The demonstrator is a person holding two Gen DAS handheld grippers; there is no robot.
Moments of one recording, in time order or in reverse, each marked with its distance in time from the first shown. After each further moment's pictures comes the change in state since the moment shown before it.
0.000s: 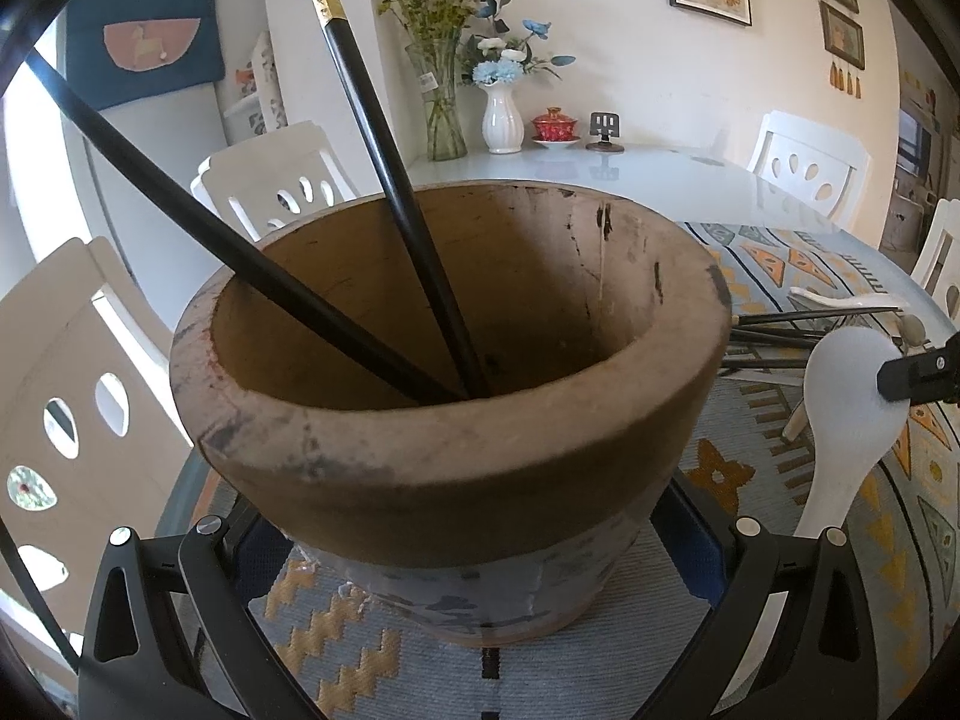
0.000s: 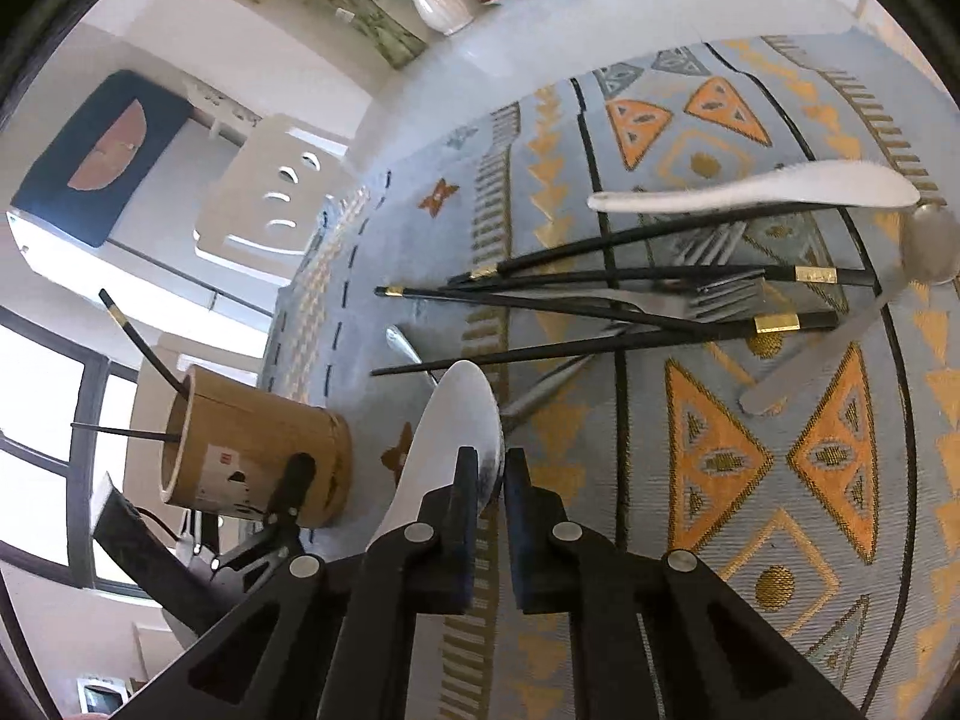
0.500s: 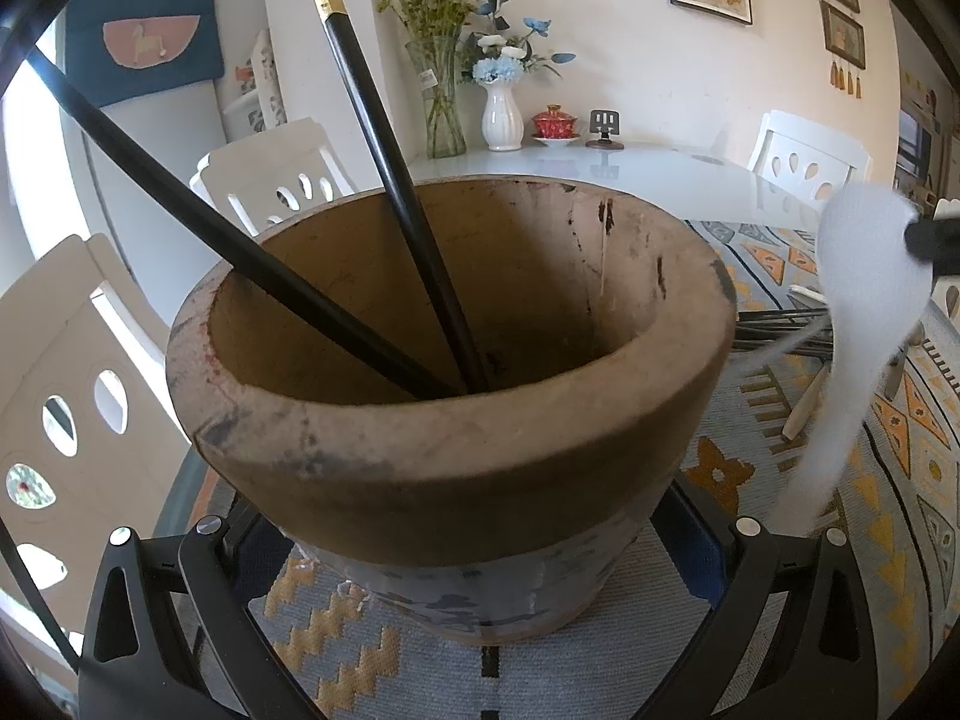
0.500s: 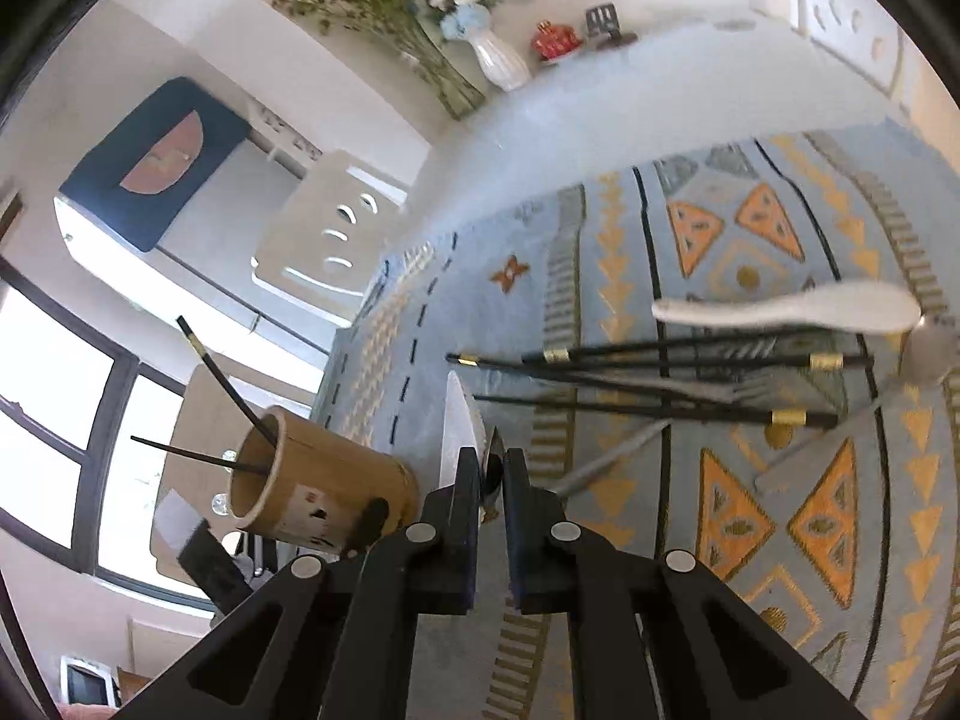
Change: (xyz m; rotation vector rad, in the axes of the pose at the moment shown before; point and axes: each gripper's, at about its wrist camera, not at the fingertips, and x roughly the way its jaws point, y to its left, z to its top) left arm 0.000 0.002 0.001 -0.002 0.010 -0.004; right arm -0.048 0.031 0.014 -0.102 -0.142 0.058
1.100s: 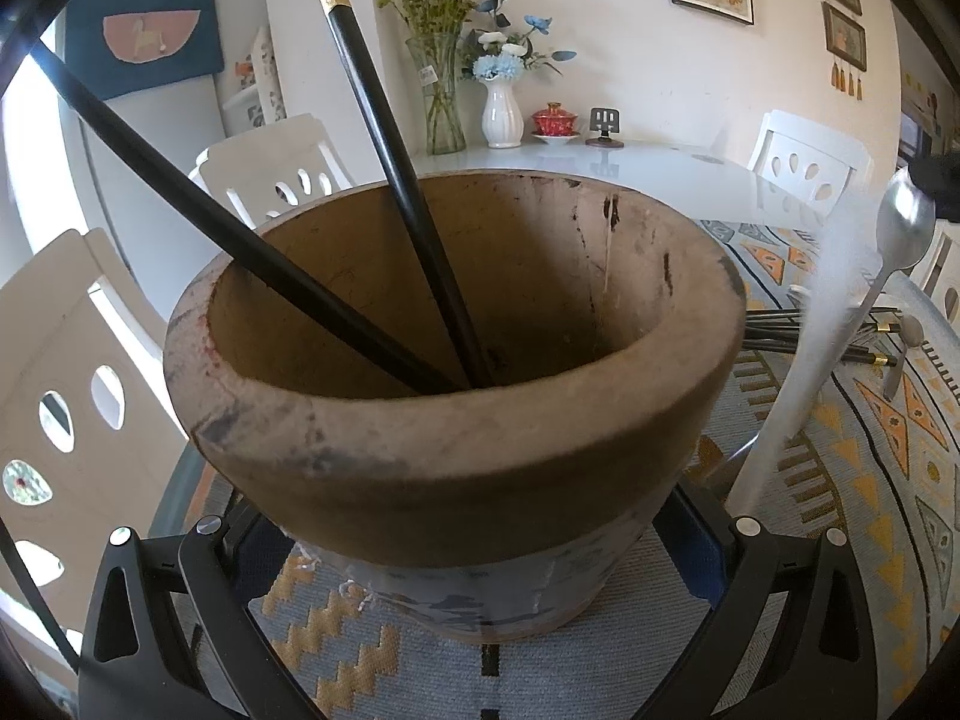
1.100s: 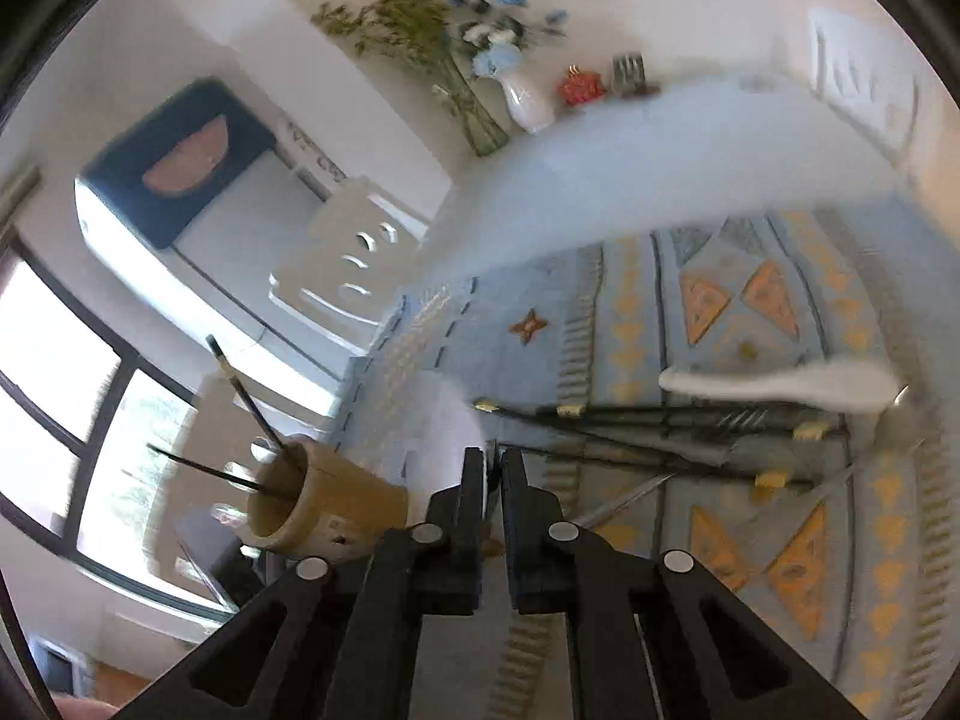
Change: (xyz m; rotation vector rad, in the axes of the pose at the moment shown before) left arm 0.001 0.004 -0.002 -0.007 0.006 -0.009; right arm -0.015 0.003 0.013 0.057 -0.051 0.099
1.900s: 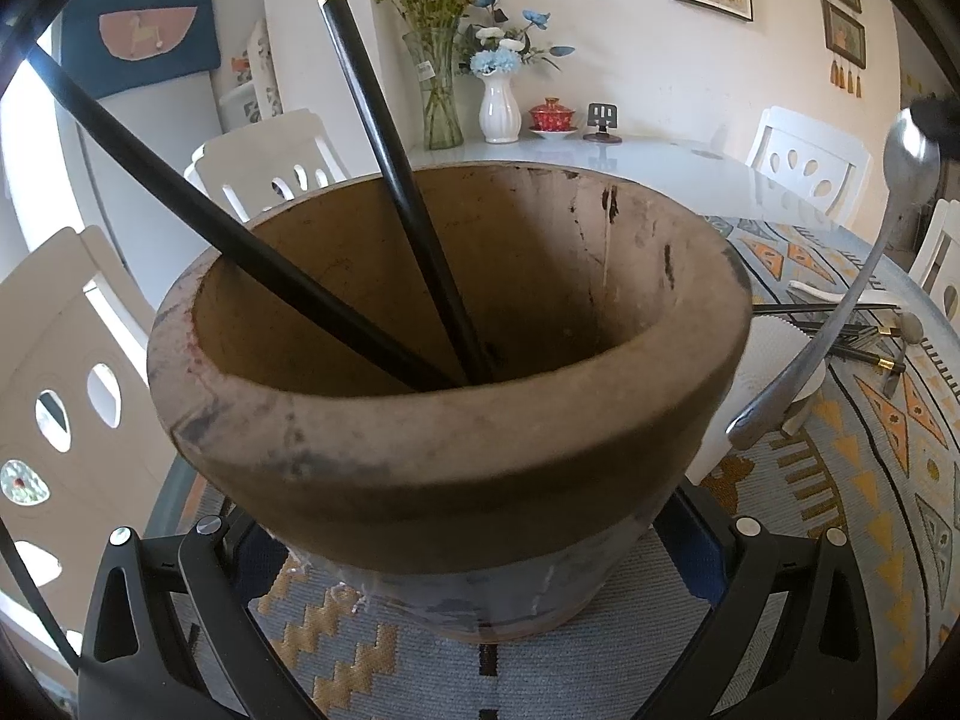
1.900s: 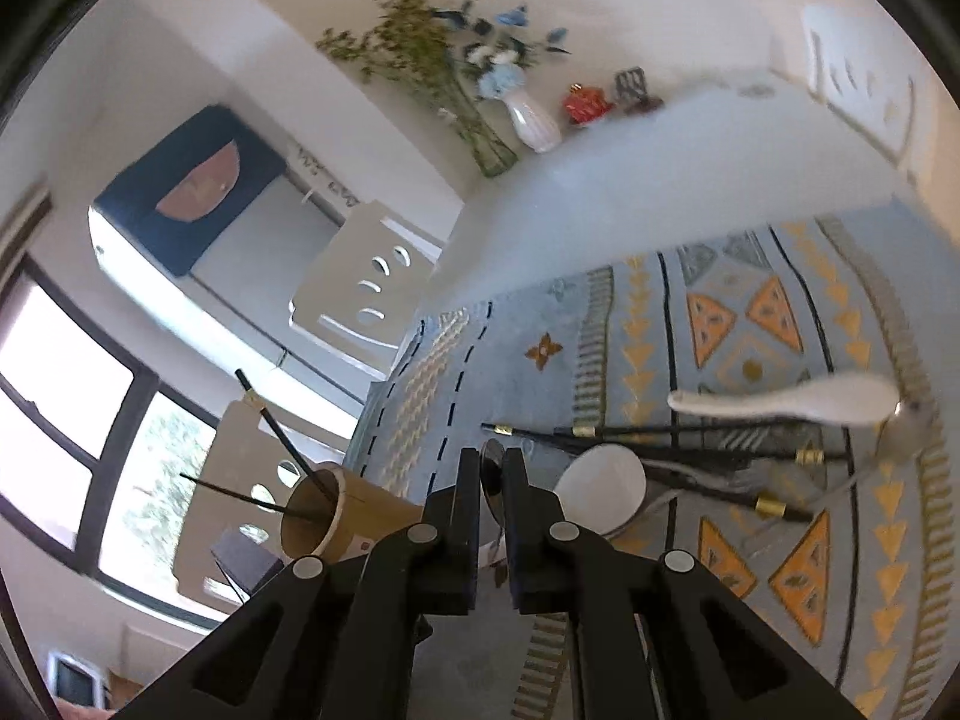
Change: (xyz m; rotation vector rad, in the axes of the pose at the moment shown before) left arm 0.005 0.000 0.002 0.003 0.013 -0.006; right arm -0.015 0.027 0.011 -0.130 -0.035 -0.080
